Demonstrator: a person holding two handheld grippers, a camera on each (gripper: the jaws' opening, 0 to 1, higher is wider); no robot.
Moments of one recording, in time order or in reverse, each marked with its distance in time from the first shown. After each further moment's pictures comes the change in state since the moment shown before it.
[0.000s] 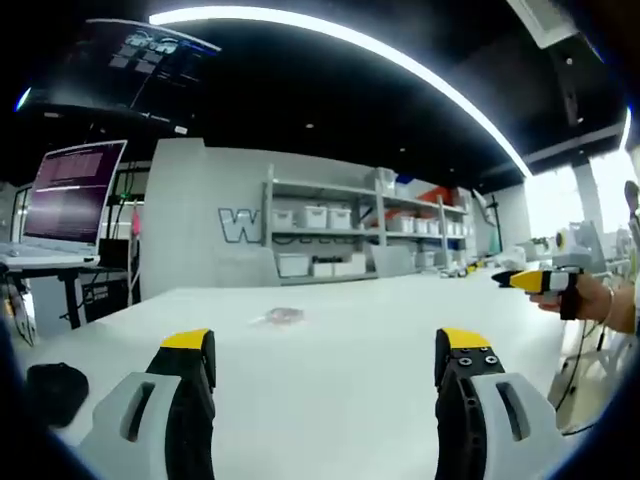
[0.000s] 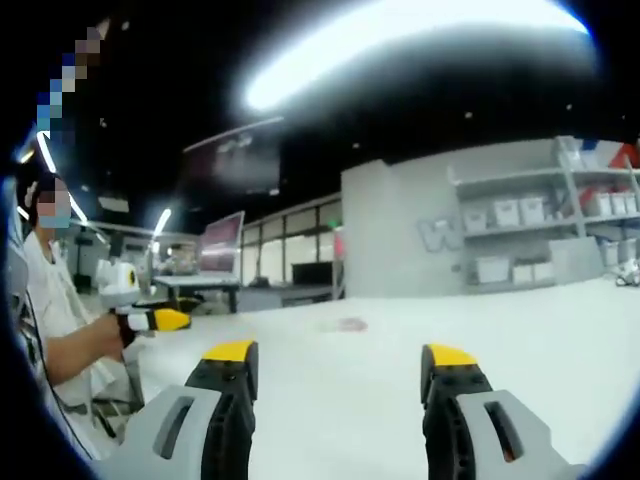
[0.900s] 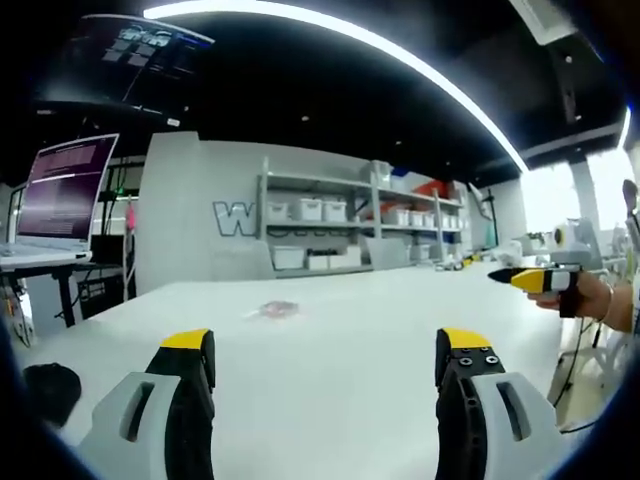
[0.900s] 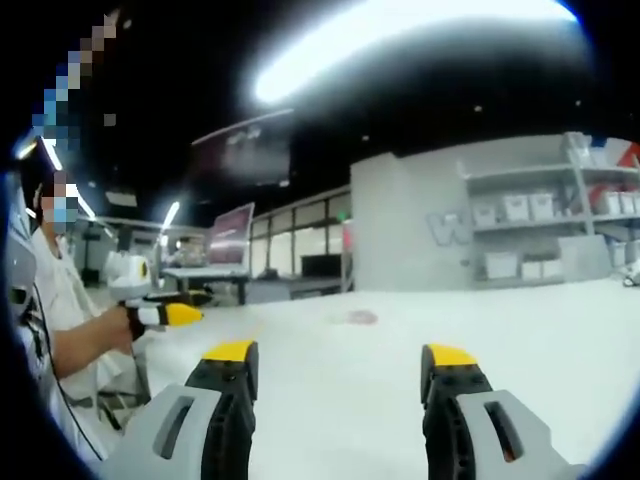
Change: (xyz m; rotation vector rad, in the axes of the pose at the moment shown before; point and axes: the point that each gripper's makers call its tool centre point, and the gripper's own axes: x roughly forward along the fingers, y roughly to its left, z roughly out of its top) left arm 0.015 0.003 -0.001 -0.005 0.036 -0.025; right arm 0.014 0.008 -0.002 -0.019 0.033 0.036
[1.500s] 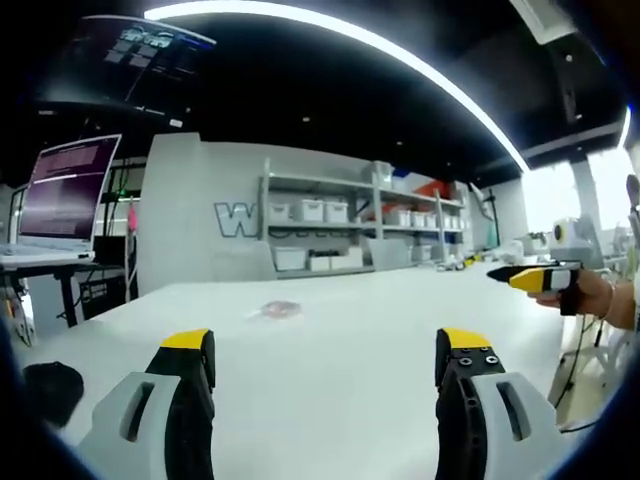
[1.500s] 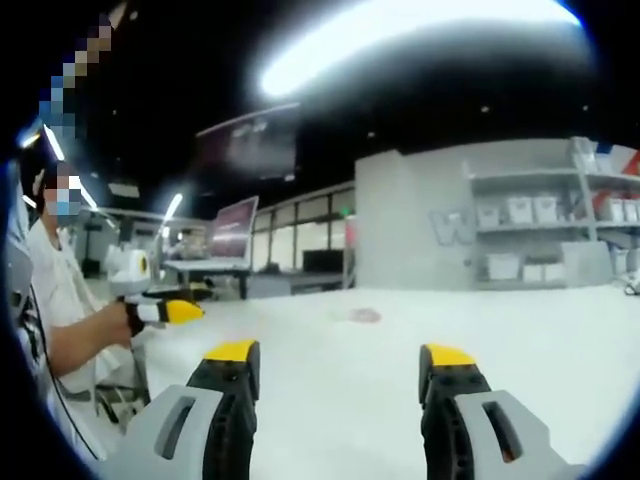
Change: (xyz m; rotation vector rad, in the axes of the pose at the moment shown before) left arm -0.003 -0.001 -0.001 0.004 -0.010 0.008; right arm 0.005 0.007 -0.003 -0.020 0.025 0.010
